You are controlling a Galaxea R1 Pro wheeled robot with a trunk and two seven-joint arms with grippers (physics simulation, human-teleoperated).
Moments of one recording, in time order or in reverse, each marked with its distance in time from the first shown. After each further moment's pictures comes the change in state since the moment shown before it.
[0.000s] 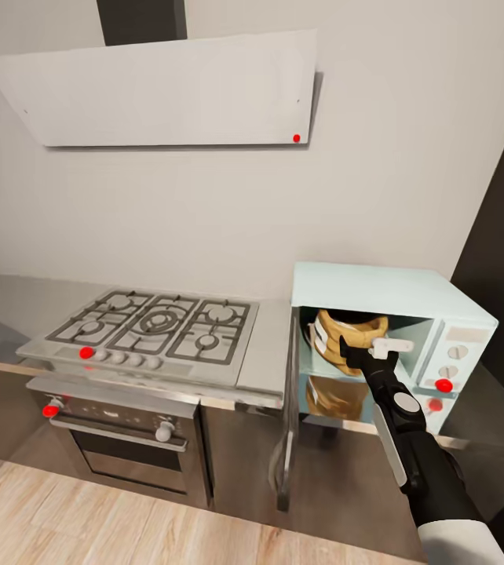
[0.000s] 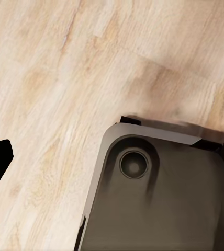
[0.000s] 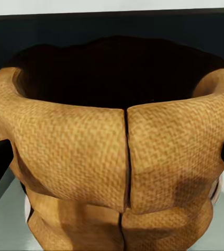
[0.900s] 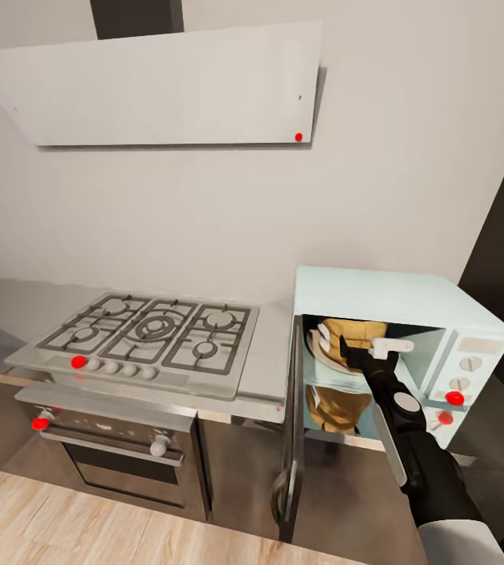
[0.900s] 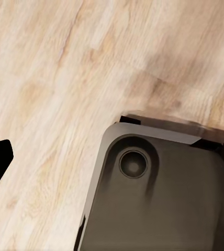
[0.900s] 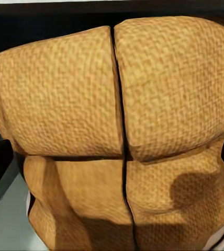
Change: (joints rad) left arm 0.000 0.000 0.000 0.000 0.000 0.001 0.000; right arm 0.000 0.000 -0.002 -0.002 0.007 0.014 0.001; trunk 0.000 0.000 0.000
